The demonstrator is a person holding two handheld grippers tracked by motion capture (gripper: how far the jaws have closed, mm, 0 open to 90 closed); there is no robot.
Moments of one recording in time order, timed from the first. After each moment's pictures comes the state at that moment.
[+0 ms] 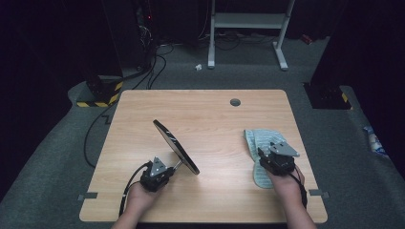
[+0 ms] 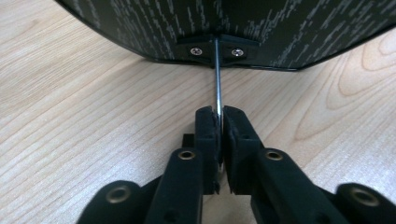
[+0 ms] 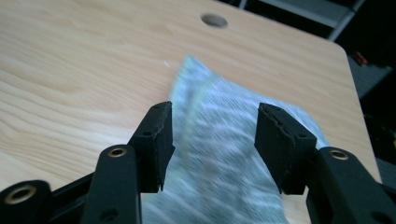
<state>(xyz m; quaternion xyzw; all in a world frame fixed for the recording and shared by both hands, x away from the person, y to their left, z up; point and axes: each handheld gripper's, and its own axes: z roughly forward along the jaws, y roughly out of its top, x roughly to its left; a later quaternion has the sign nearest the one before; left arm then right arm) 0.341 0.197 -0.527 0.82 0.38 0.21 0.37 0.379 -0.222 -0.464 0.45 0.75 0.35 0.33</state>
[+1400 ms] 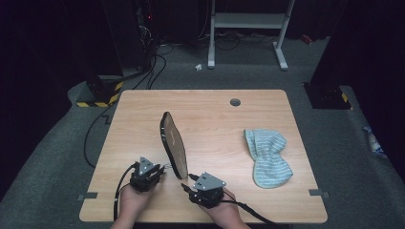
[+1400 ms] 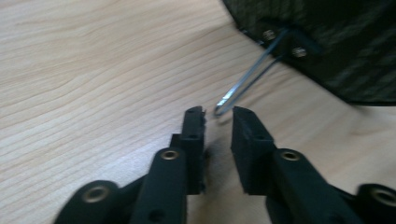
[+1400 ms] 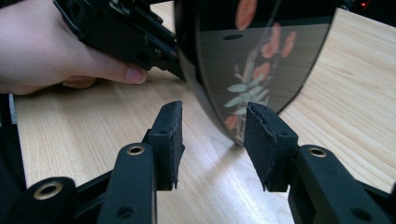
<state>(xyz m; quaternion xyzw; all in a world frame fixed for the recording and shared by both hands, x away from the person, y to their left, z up) 0.330 0.225 -0.524 0.77 0.46 0.23 0.37 0.299 -0.030 -0.493 0.23 0.83 0.48 0.17</state>
